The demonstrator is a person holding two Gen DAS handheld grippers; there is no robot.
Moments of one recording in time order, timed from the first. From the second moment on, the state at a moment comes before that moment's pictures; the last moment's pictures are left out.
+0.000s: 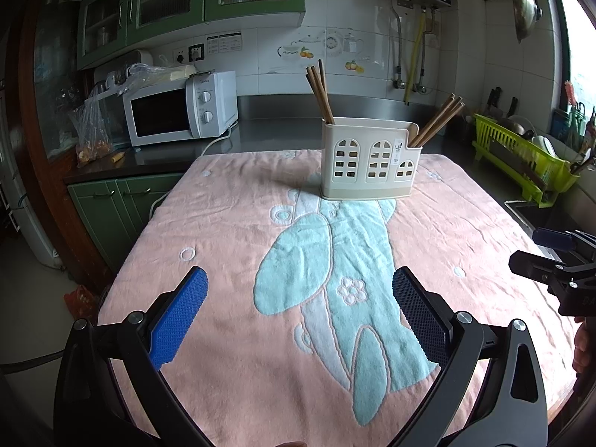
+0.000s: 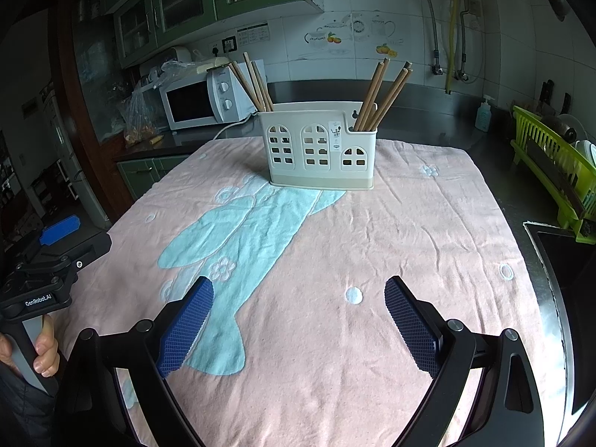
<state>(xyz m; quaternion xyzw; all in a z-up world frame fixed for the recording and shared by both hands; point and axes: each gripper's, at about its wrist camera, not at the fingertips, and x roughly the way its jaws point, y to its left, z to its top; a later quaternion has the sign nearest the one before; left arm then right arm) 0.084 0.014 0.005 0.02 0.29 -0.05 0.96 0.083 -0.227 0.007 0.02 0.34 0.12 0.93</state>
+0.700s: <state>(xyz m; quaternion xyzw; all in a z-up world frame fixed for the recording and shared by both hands) 0.083 0.013 0.004 0.02 0.28 -0.05 0.96 0.082 -0.227 0.006 0.02 0.34 0.12 0.93</state>
